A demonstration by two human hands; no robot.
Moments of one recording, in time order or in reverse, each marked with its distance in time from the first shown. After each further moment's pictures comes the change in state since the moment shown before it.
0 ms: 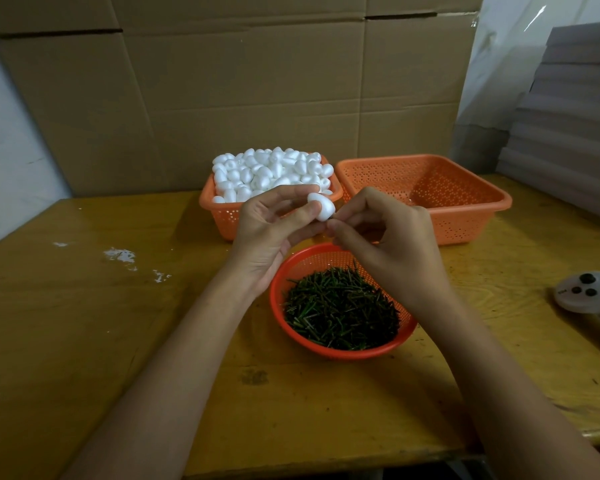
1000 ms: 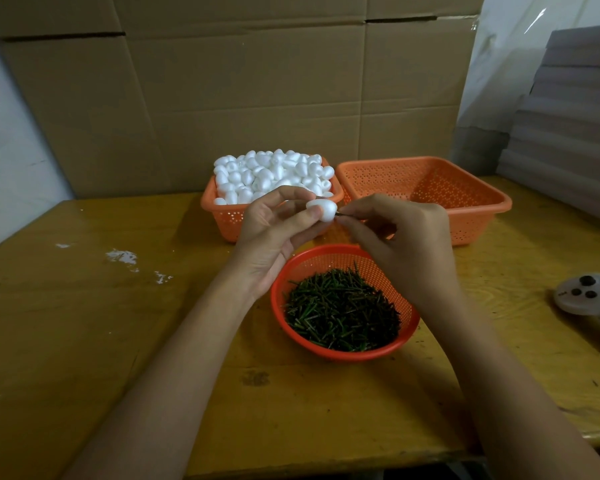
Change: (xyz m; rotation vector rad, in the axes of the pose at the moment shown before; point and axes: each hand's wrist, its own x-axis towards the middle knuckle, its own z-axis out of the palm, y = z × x) left_hand 0.002 -0.001 -0.004 -0.066 -0.046 -0.063; right_hand 0.002 0.004 -0.011 -0.226 0.103 -0.132
